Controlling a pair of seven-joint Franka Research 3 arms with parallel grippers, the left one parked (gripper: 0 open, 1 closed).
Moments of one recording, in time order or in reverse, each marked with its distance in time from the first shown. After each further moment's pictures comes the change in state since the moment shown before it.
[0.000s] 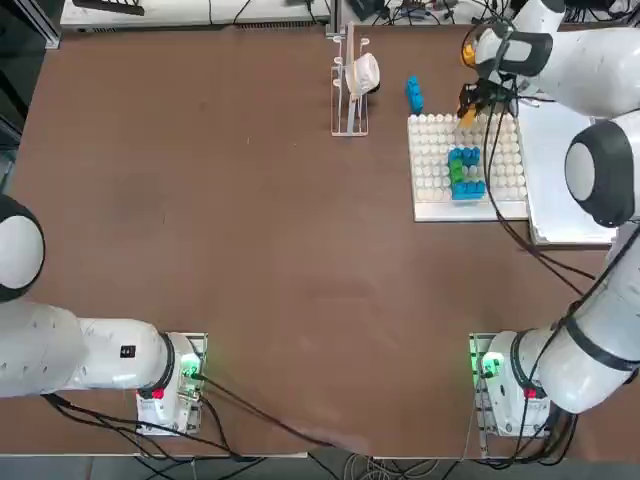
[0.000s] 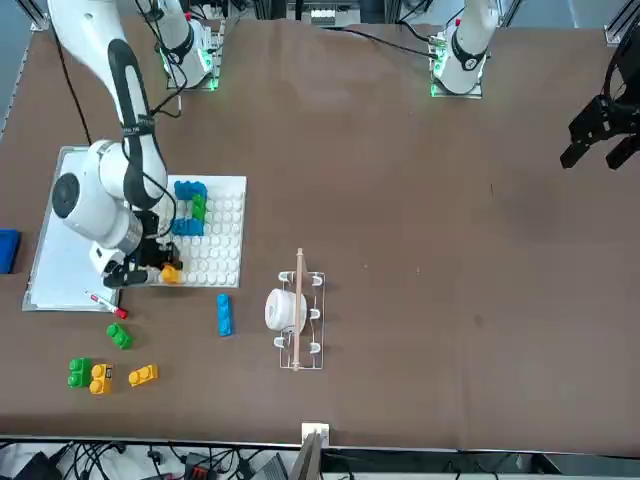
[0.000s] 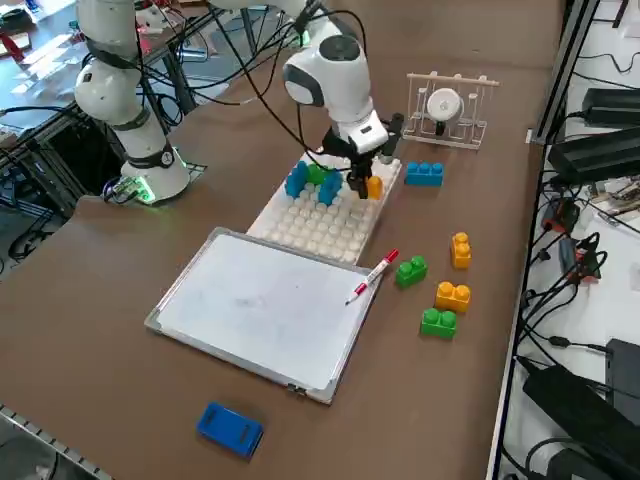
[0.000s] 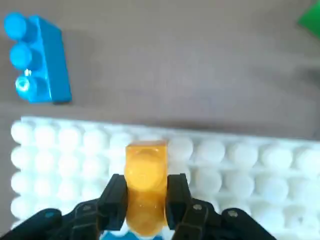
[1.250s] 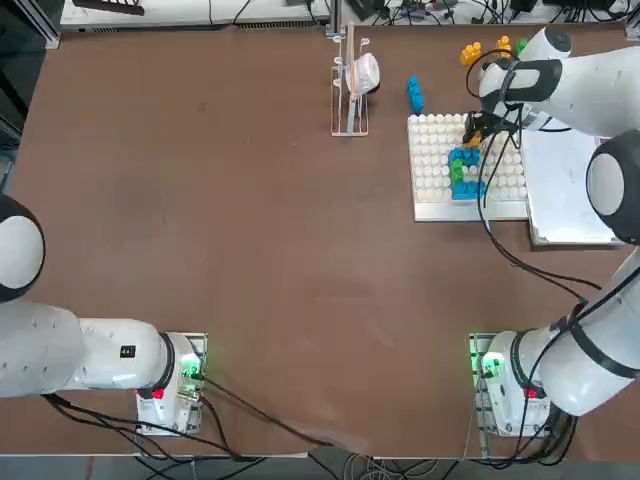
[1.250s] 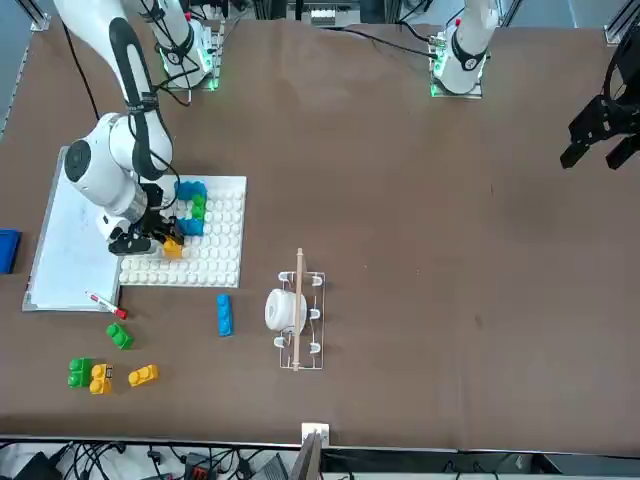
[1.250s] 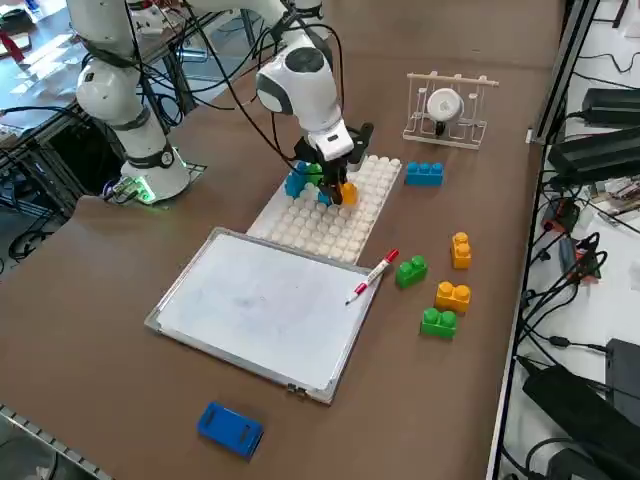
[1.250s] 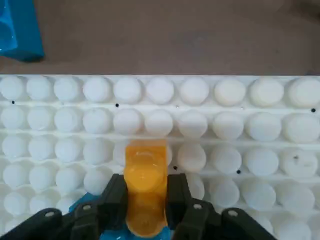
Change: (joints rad) arm 0.031 -0.090 -0.023 -0.195 0.000 0.123 -0.001
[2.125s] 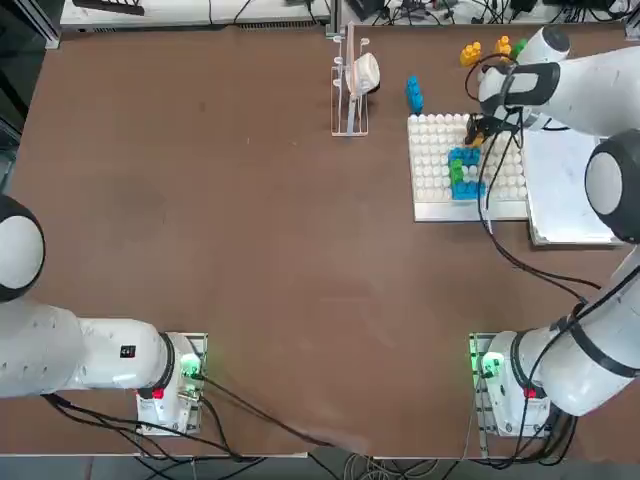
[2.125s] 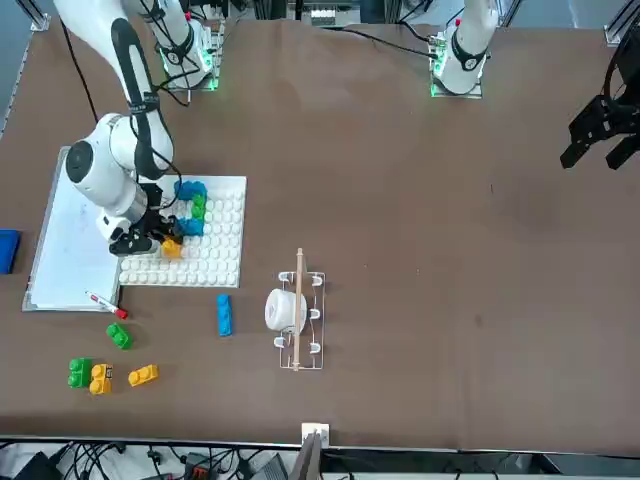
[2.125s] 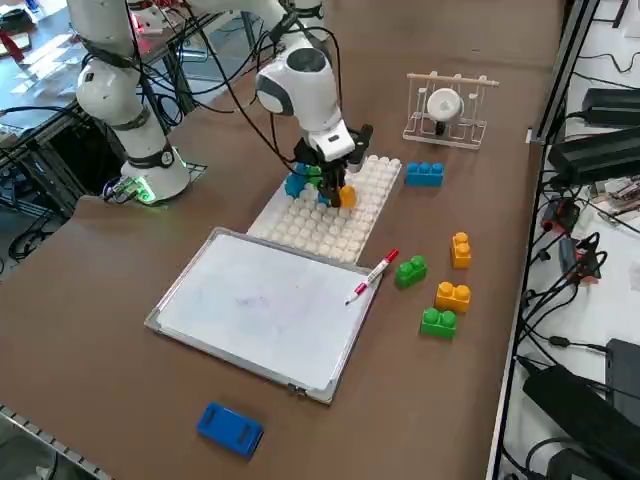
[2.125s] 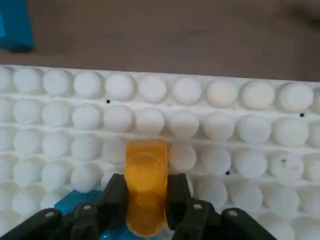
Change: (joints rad) arm 0.004 0.006 -0.008 -0.001 -0.062 0.007 -0.001
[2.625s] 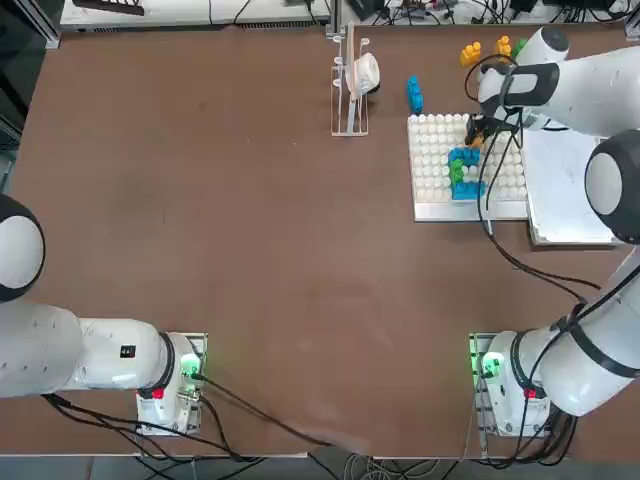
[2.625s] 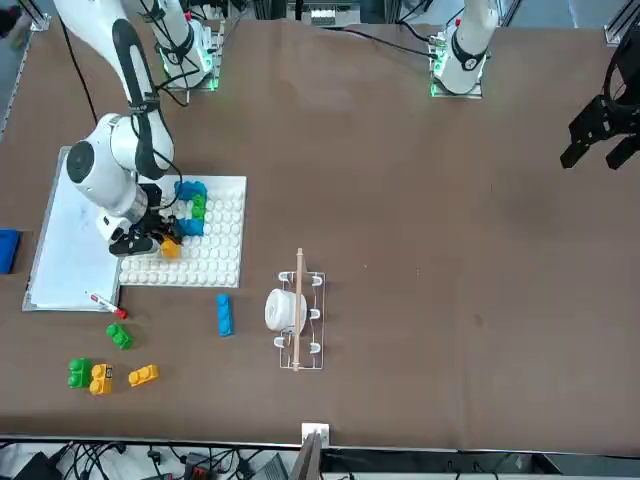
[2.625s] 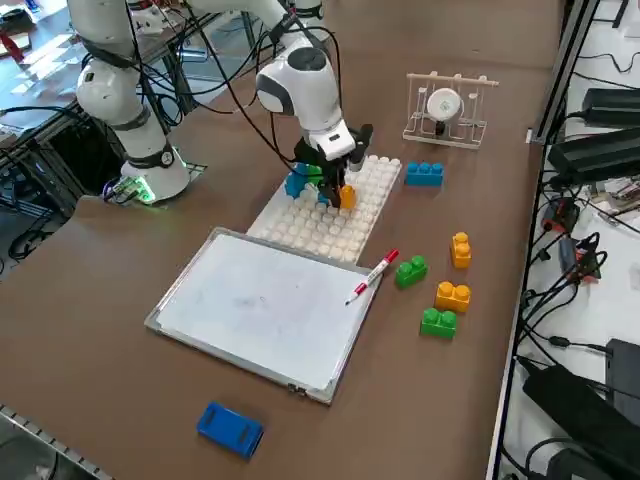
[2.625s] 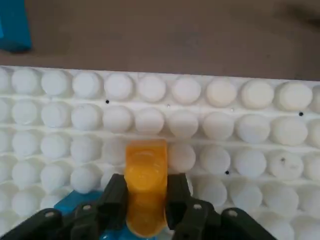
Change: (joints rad) arm 0.002 0.001 0.000 0.000 -0.005 0.002 0.017
